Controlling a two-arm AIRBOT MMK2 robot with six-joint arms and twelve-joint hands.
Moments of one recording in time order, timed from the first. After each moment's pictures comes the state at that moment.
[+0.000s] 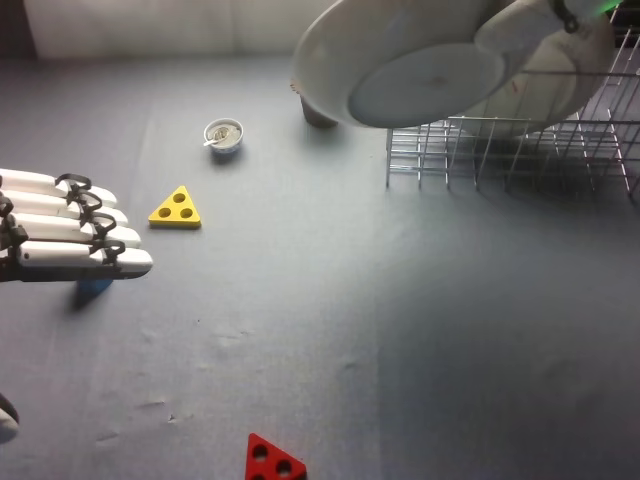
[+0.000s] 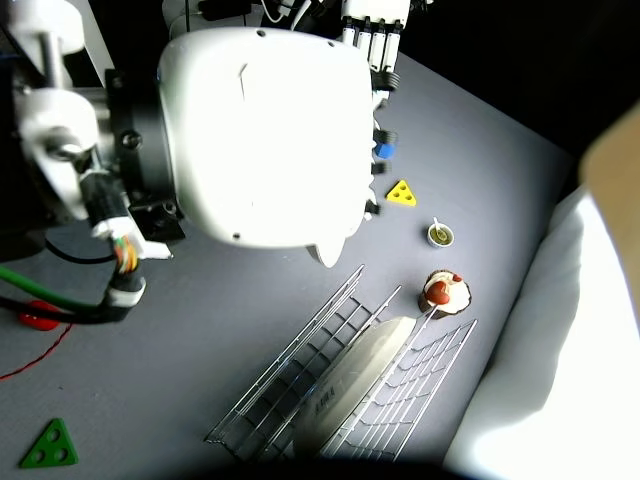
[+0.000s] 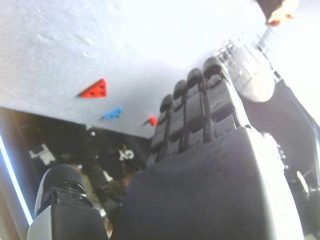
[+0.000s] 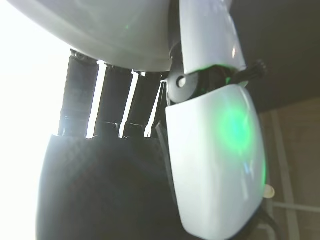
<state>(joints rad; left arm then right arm) 0.62 -0.59 1.11 1.24 -0.81 0.00 0.05 -1.01 1.32 -1.43 0.39 1.18</state>
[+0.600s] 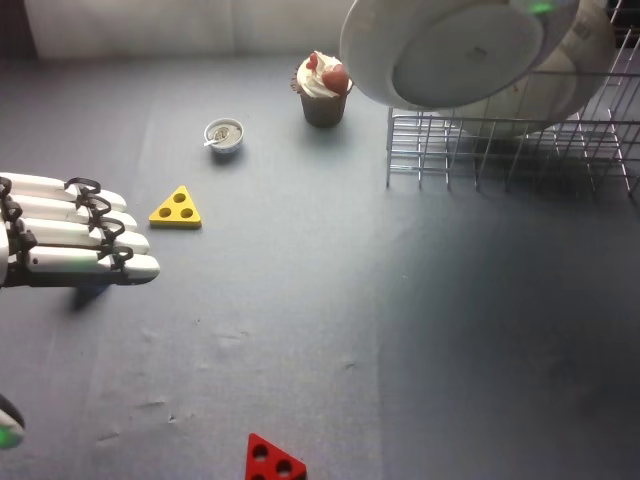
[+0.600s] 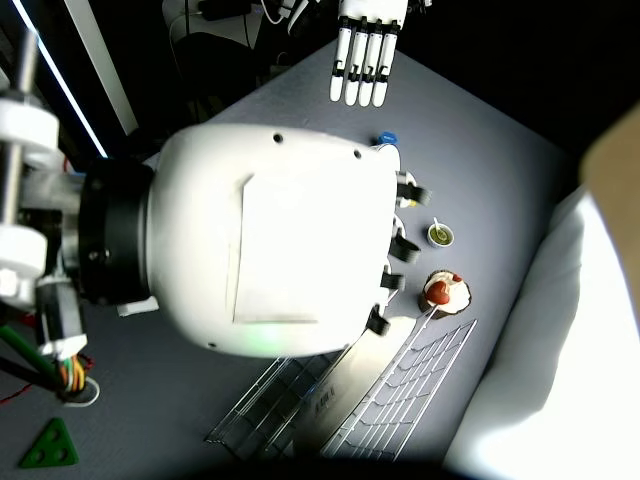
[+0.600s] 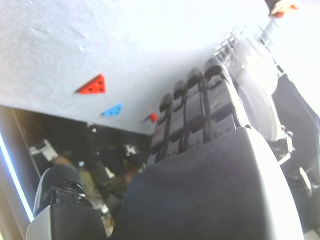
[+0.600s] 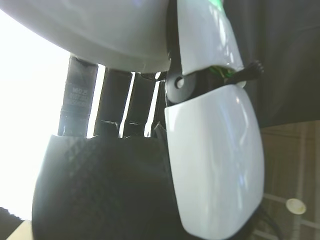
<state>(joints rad) 0.61 -0.60 1.10 1.23 -0.81 0.00 0.06 -1.01 1.38 -1.46 0.25 1.25</state>
